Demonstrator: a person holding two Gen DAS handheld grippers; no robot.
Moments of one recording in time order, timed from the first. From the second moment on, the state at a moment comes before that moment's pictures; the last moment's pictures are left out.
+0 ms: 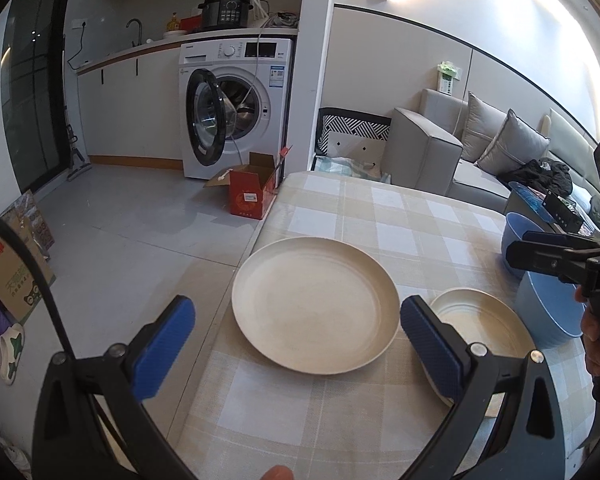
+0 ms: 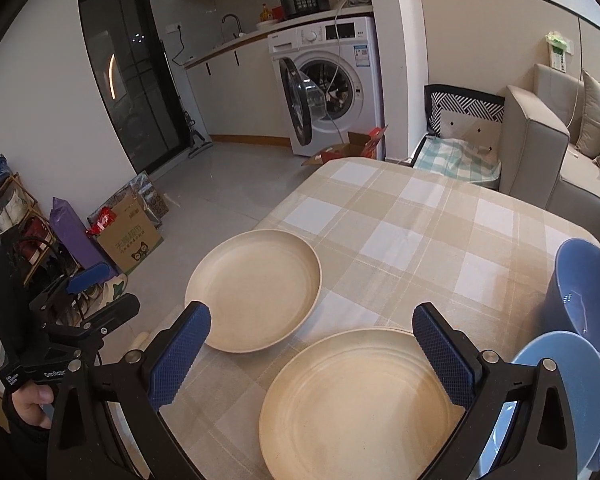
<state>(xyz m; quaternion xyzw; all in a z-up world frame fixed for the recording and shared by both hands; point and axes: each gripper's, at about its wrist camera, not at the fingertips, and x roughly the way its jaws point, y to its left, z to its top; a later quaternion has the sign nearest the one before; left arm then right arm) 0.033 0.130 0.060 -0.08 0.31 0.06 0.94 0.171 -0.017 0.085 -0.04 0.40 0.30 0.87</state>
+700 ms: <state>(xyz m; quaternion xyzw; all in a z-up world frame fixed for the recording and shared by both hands) 0.081 0.160 0.010 -0.09 0.36 0.10 0.92 0.232 0.043 0.032 -0.06 0.45 0.32 0.83</state>
